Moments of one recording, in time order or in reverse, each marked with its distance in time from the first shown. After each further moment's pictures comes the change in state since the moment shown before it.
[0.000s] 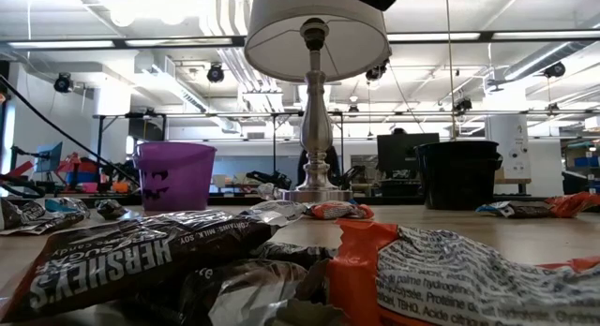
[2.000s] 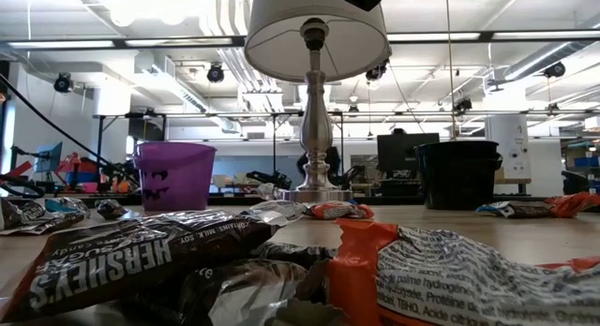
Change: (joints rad) left arm 0.035 0.012 0.001 0.063 0.077 0.038; right arm -0.004 0.022 -0.001 0.100 -0.053 0.002
